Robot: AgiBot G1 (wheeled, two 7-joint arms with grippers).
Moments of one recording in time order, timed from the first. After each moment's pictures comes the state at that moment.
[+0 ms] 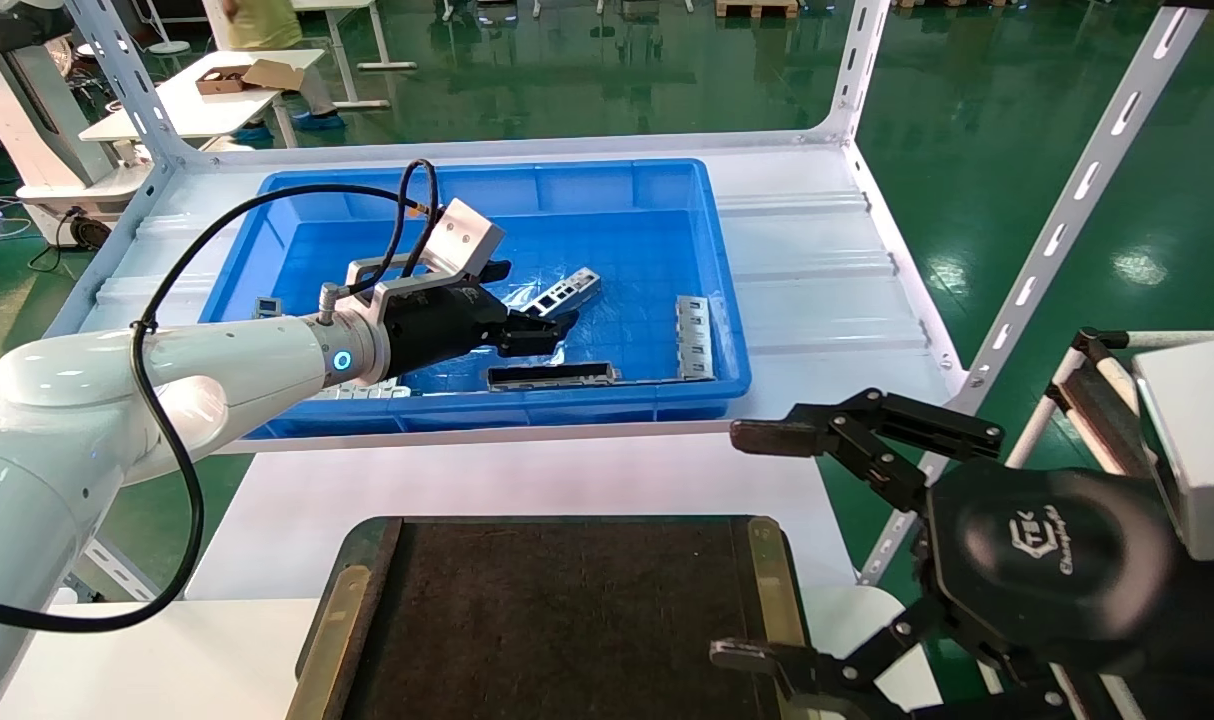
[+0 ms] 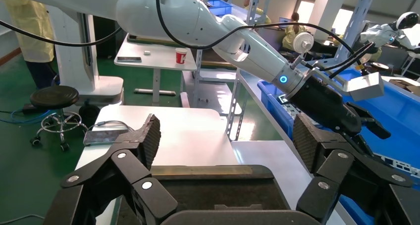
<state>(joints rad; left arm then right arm) -1.67 1.35 0.50 -0.06 1.28 0.77 0.21 1.08 -0.61 -0.28 1.28 -0.73 -1.49 0.18</state>
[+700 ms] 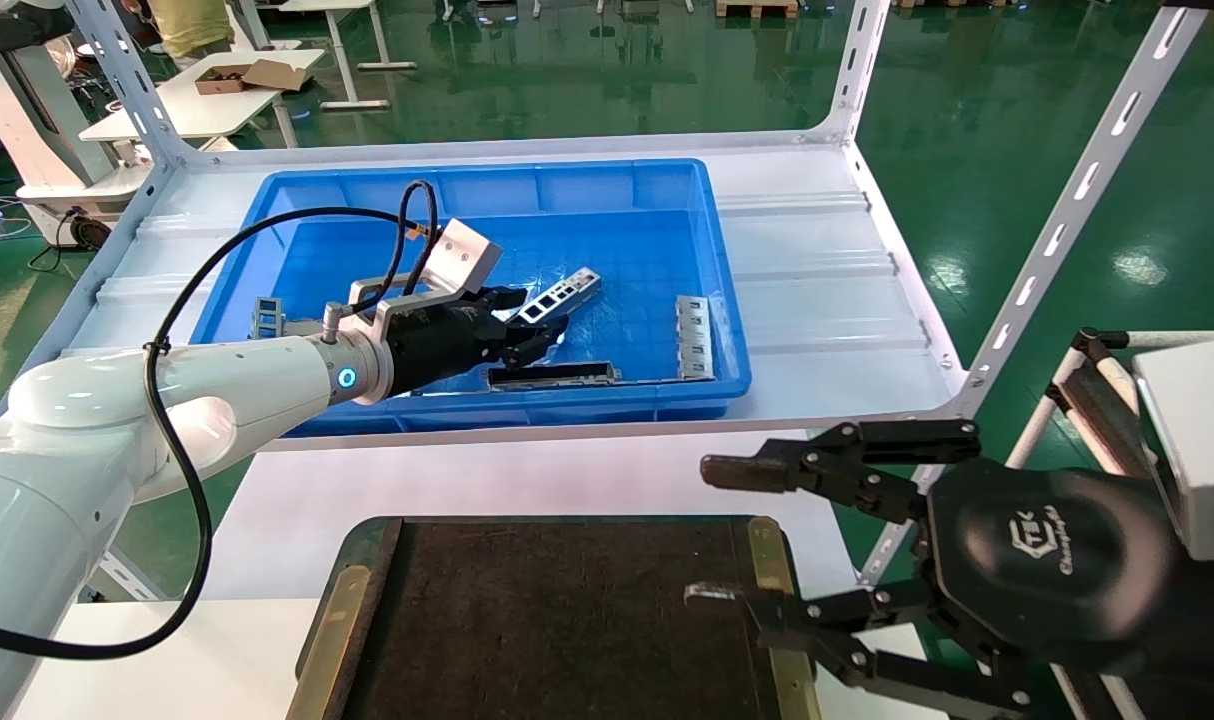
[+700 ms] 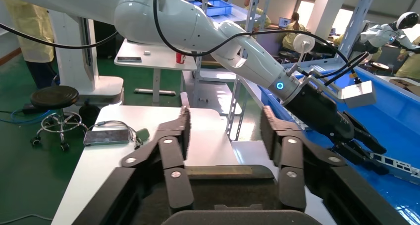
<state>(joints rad) -1.64 1.35 0.52 -0.07 1.27 0.73 0.15 1.08 -0.61 -0.29 1.28 -0.73 -1.49 0.18</state>
